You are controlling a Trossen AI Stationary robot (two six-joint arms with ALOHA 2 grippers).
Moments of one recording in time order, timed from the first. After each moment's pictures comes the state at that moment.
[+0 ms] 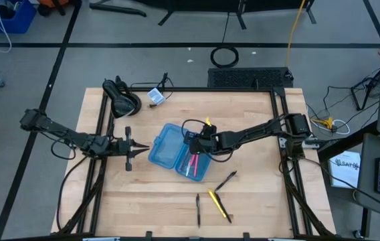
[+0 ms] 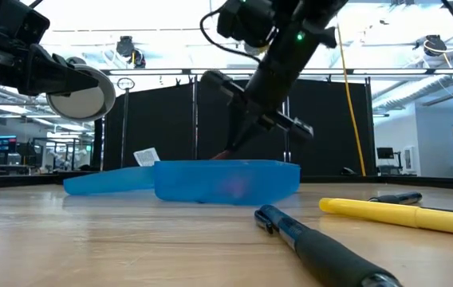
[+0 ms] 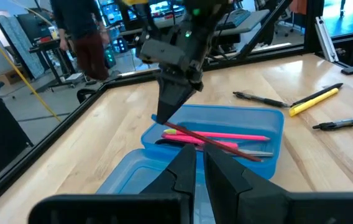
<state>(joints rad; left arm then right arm) -0.35 0.46 0.04 0.29 -0.42 0.13 0.07 1.91 1.24 -0.34 0.52 1.73</state>
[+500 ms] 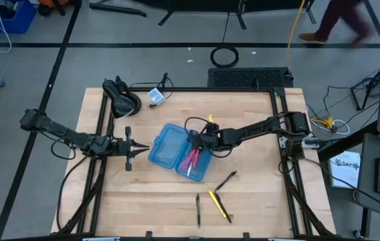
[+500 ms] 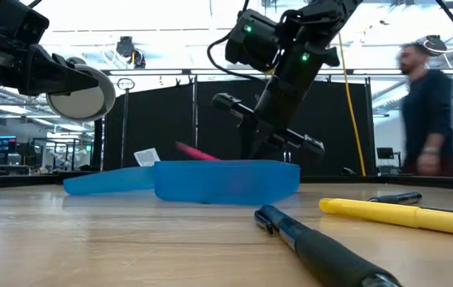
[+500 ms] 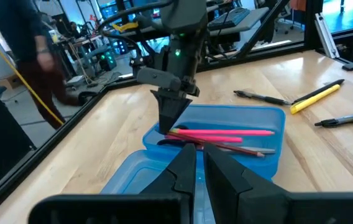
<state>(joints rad) -0.35 0.46 0.04 0.29 -0.42 0.16 0.01 1.91 1.16 -0.31 0.41 1.72</state>
